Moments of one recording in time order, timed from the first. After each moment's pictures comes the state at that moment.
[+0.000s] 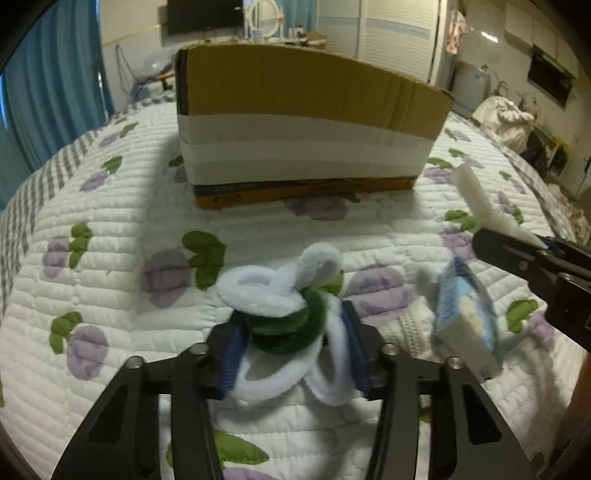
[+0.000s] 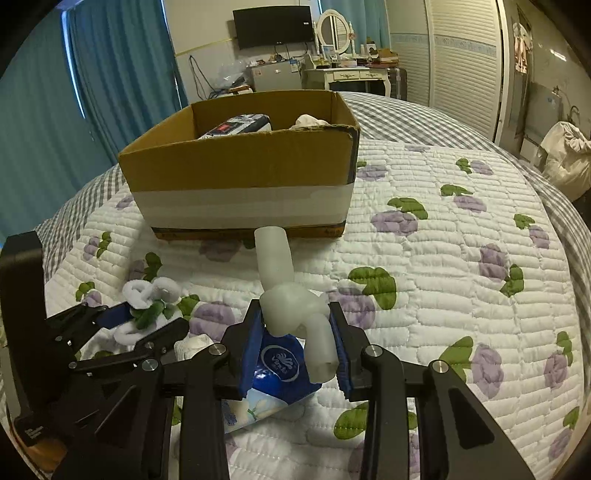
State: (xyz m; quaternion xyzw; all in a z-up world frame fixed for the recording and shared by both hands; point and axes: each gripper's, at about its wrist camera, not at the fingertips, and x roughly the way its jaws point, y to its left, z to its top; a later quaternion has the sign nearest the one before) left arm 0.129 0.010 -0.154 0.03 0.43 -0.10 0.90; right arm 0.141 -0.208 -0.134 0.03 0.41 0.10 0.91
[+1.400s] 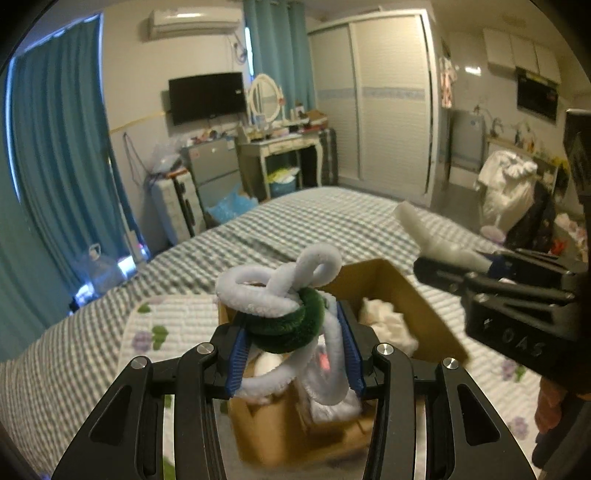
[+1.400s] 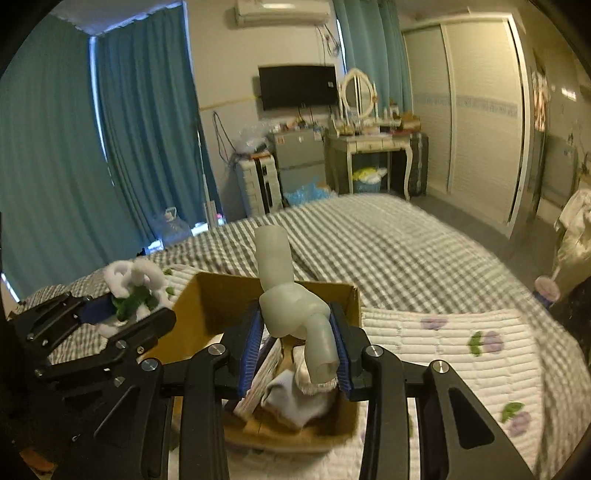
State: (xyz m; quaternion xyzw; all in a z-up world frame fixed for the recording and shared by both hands) left arm 0.269 -0.007 -0.005 0.07 0.29 -0.08 0.95; right arm 0.308 -0.200 -0.003 0.03 0.32 0.14 0.94
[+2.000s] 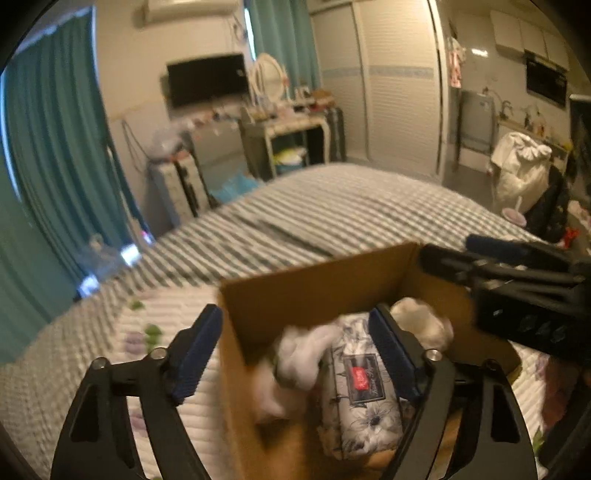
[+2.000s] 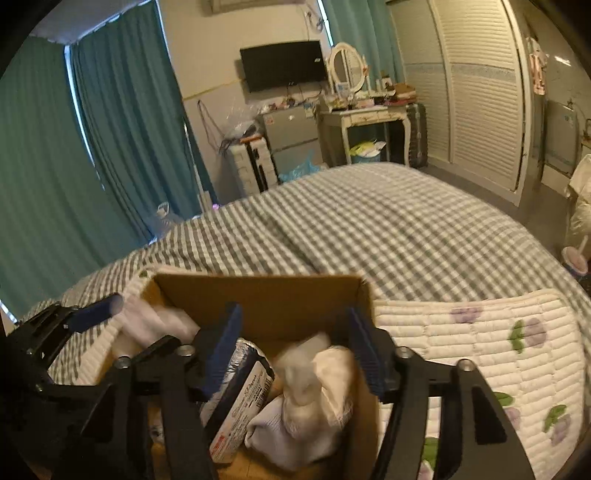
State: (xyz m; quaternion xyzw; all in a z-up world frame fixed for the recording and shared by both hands) left arm 0.292 -0.010 -0.017 0.09 0.31 -0.06 0.94; right arm 0.348 -0.211 -0.024 0.06 0.33 0.14 0.93
